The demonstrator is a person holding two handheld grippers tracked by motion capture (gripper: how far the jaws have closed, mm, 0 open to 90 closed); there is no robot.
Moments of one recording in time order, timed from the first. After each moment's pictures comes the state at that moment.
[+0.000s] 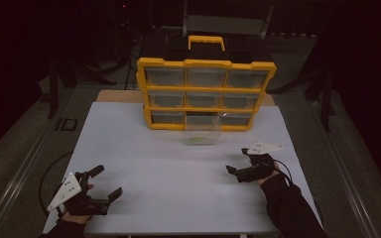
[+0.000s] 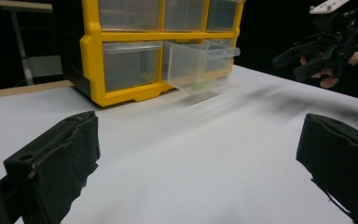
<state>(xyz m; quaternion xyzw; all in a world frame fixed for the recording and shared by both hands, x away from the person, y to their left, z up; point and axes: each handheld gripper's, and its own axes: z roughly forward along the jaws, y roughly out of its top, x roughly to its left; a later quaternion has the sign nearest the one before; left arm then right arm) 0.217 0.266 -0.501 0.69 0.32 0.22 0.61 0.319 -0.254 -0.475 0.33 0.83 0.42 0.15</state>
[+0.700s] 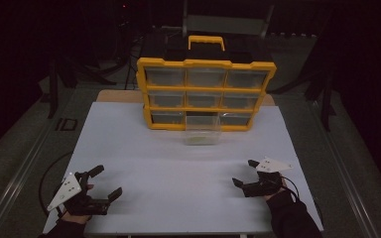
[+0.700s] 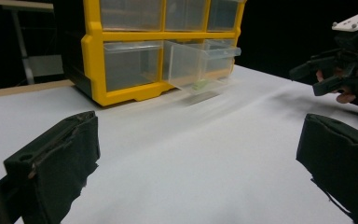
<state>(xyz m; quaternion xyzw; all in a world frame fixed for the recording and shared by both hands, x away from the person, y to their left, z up) 0.217 0.266 -0.502 0.69 0.32 0.21 0.61 0.282 -0.275 -0.501 0.33 0.82 0.44 0.17</state>
